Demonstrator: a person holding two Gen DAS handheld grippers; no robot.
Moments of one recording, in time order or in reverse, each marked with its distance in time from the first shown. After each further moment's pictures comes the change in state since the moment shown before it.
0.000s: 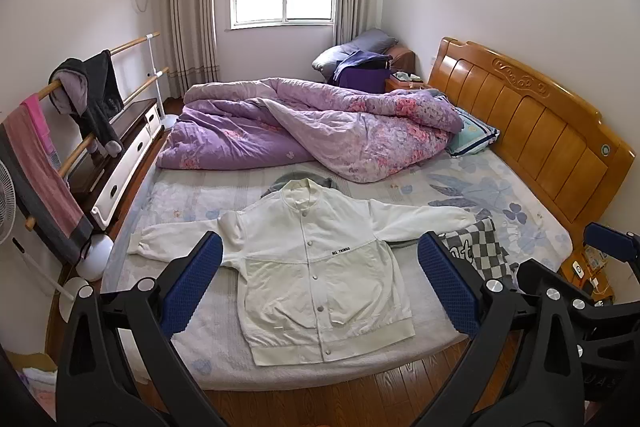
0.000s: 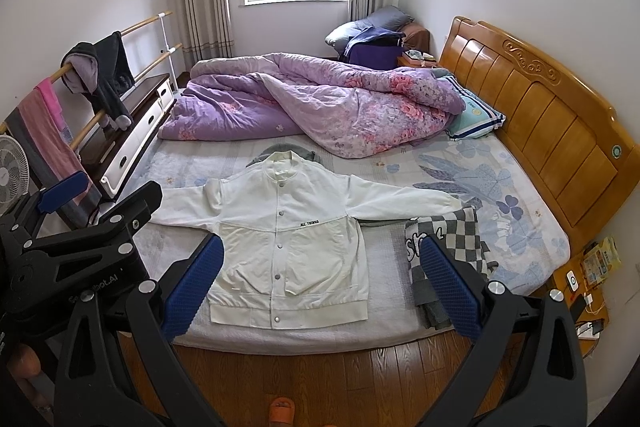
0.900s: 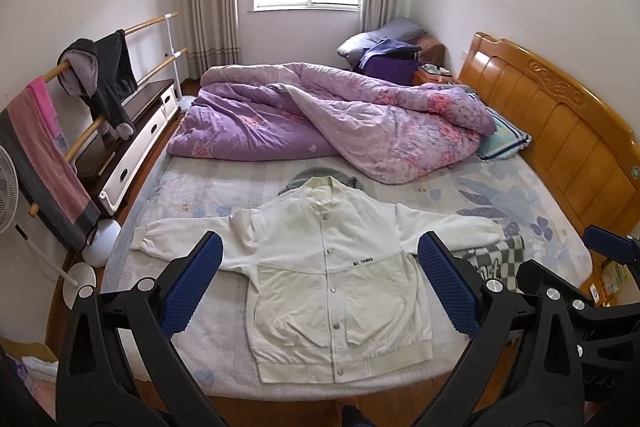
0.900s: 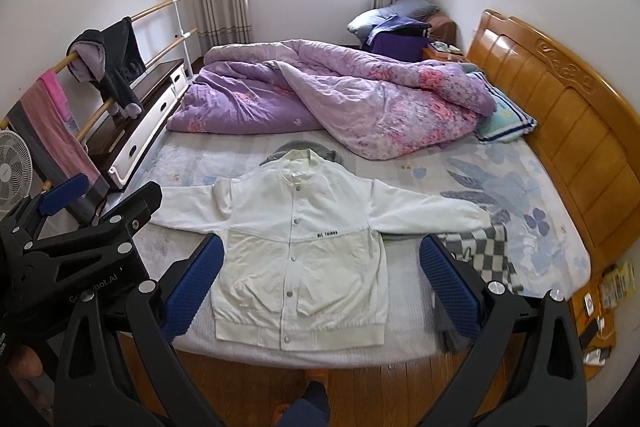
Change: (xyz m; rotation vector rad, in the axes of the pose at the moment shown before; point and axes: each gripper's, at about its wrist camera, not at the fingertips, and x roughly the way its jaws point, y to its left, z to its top) left arm 0.100 0.039 0.036 -0.078 0.071 0.066; right arm 0.106 -0.009 0.059 -0.069 0.063 0.080
